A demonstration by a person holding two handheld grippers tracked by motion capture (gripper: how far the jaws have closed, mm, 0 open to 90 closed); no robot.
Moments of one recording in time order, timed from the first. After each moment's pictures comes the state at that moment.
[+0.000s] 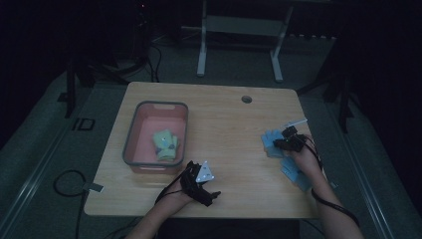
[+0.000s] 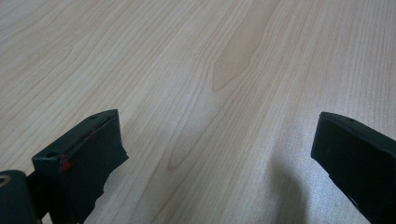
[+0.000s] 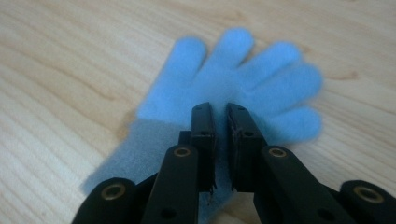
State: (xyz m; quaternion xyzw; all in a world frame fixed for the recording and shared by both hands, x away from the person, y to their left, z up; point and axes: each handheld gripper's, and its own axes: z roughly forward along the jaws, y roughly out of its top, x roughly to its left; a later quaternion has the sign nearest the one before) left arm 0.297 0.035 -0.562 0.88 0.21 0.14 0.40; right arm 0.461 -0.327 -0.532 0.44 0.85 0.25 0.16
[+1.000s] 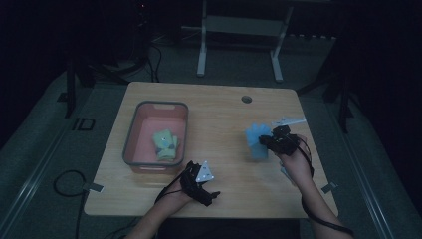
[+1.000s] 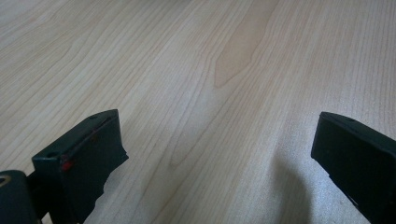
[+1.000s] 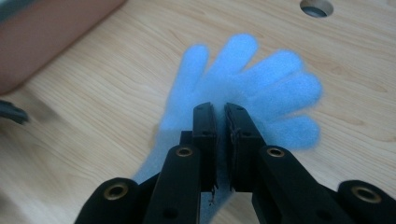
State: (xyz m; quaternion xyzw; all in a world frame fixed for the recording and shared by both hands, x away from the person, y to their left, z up) left arm 0.298 0.036 -0.564 0.88 0.21 0.14 0.40; right arm 0.386 -0.252 -0.447 0.42 0.82 0.34 0.17
